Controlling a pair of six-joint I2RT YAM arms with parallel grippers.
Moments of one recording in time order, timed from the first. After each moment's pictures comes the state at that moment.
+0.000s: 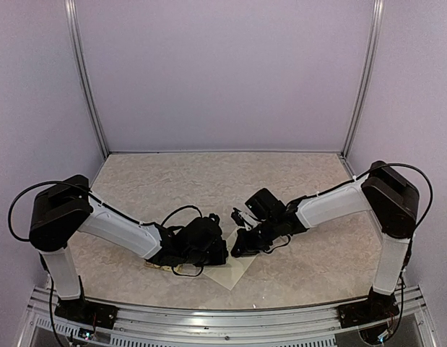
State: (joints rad) left arm -1.12 1.88 0.89 0.18 -0.17 -0.92; right arm 0.89 1.90 1.03 -0.09 -0.39 0.63
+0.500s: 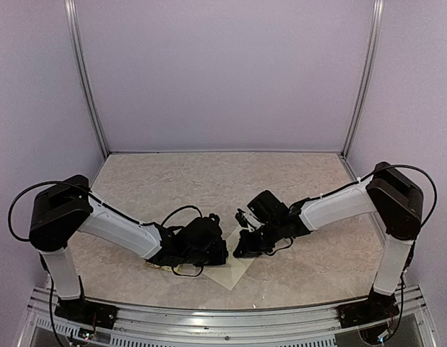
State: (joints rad) left arm -1.12 1.88 0.89 0.18 -0.17 -0.92; right arm 0.90 1.87 0.99 -0.09 -0.34 0.68
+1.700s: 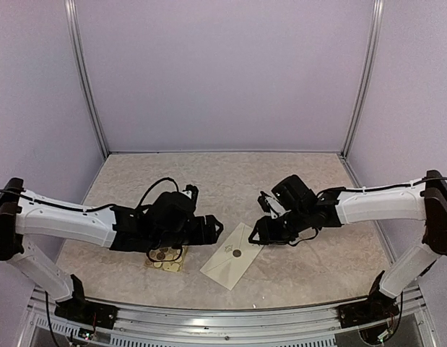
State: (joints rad) left arm -1.12 1.55 0.86 -0.03 -0.30 -0.86; right arm 0.86 1.58 0.90 -0.27 -0.23 0.70
